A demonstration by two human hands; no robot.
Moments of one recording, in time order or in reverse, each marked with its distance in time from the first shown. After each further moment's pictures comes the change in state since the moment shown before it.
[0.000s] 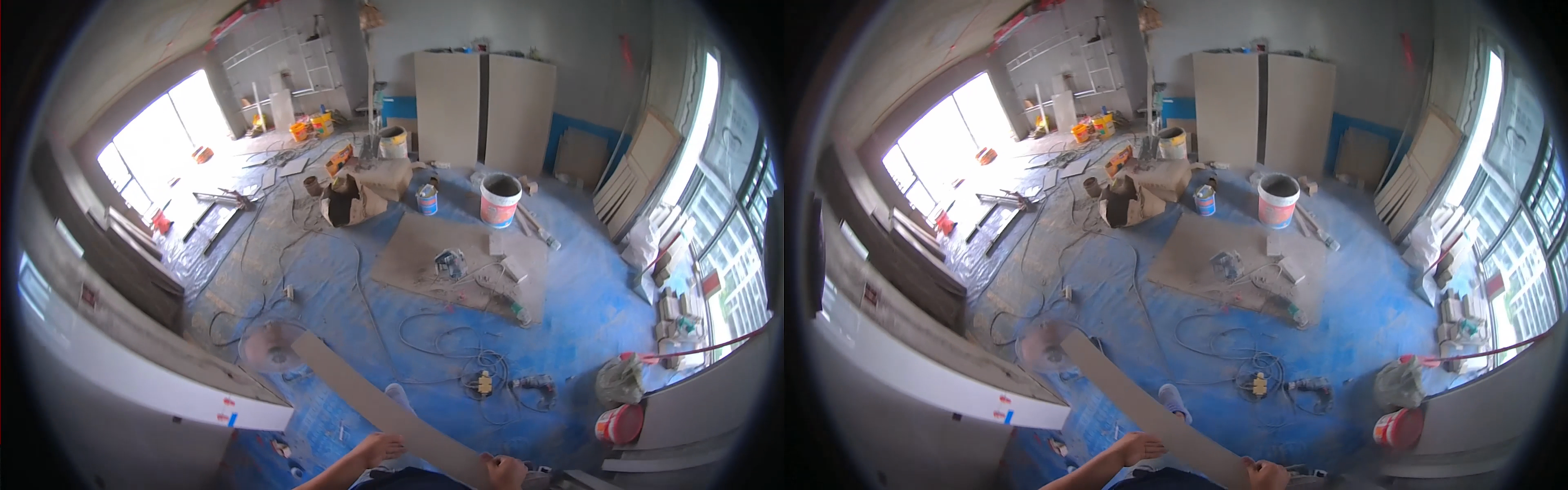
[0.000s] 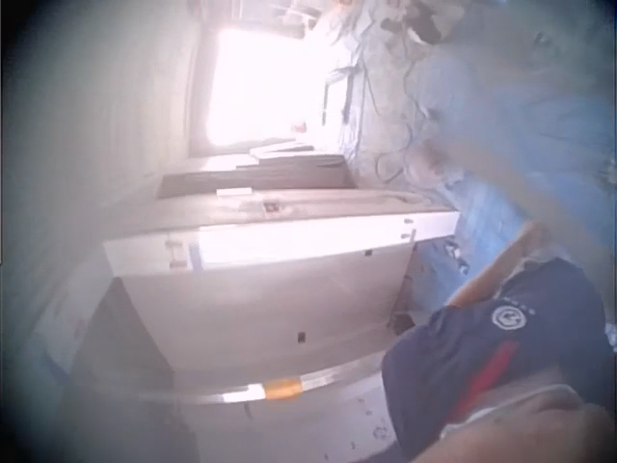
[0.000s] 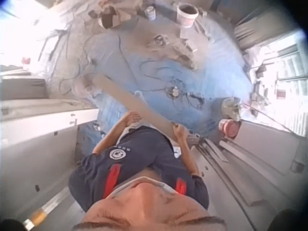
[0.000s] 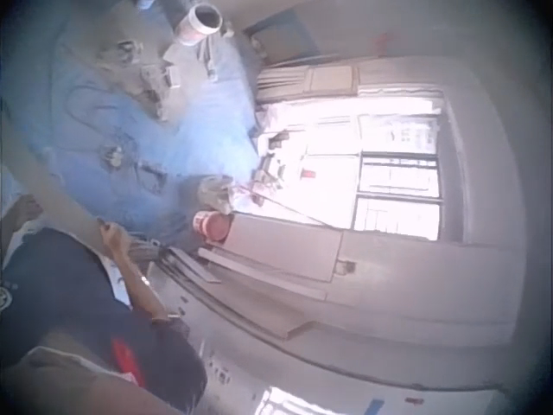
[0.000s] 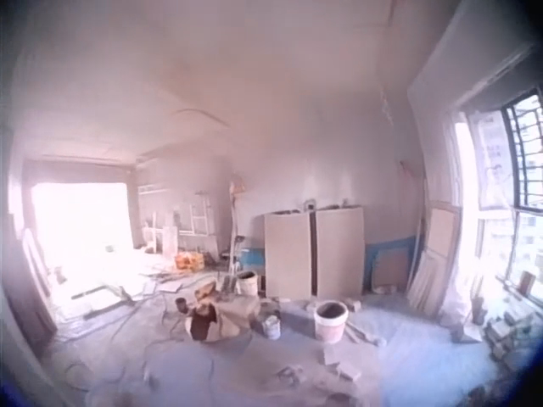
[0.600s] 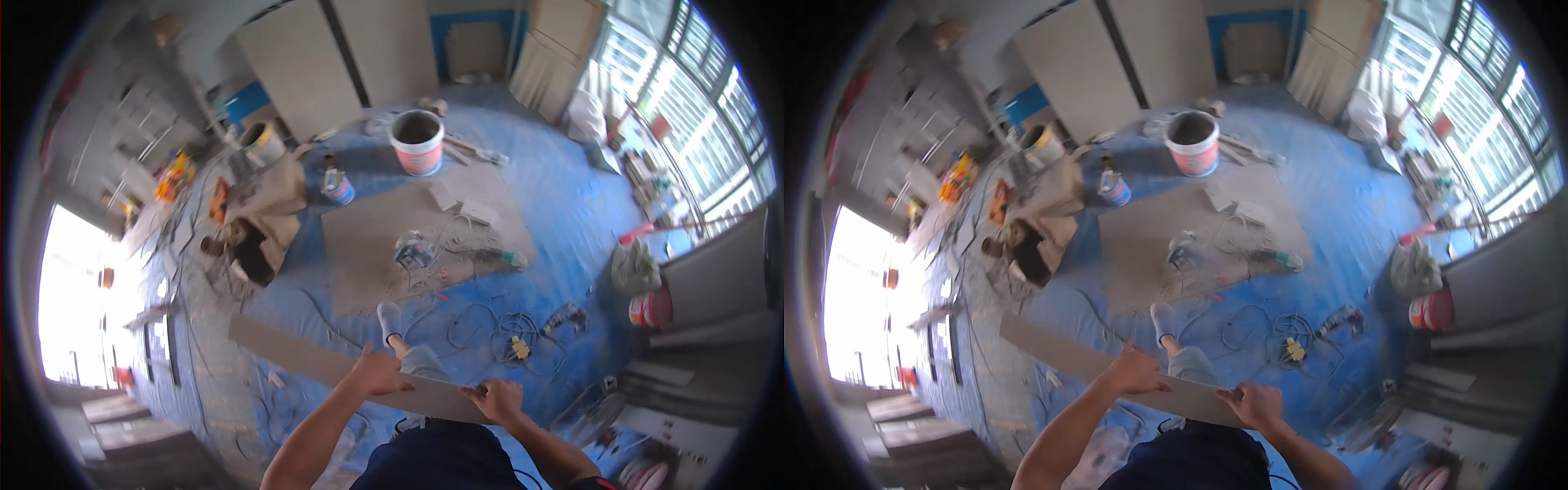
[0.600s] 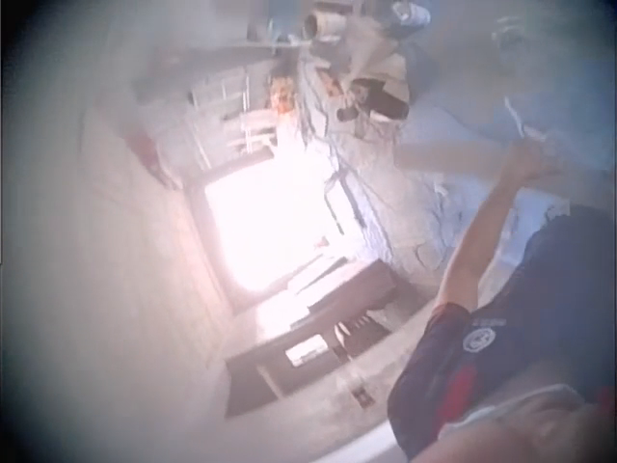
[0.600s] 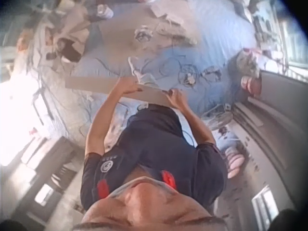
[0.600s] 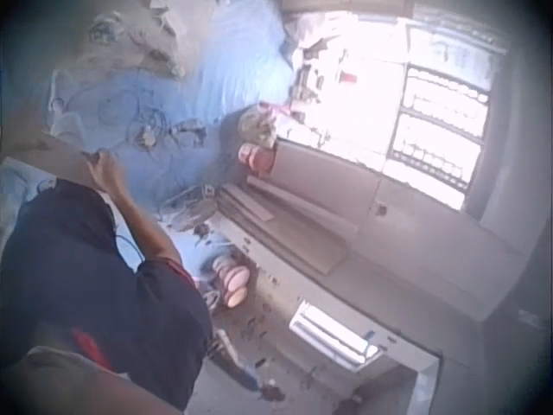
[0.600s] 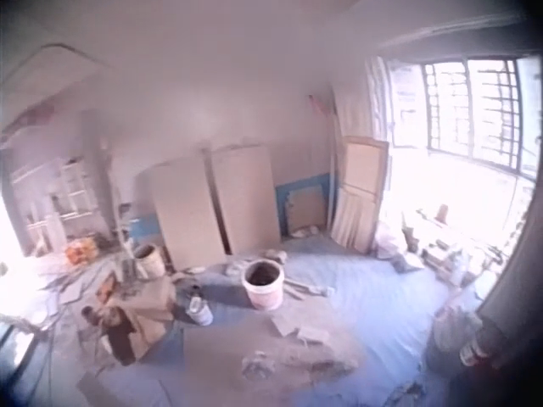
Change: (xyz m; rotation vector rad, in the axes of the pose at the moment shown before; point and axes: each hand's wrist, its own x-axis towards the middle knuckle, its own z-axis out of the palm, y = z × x) left_hand 0.166 0.590 0.142 2.668 -0.327 0.689; right_hand 0.333 -0.386 -0.075 0.170 0.371 -0.024
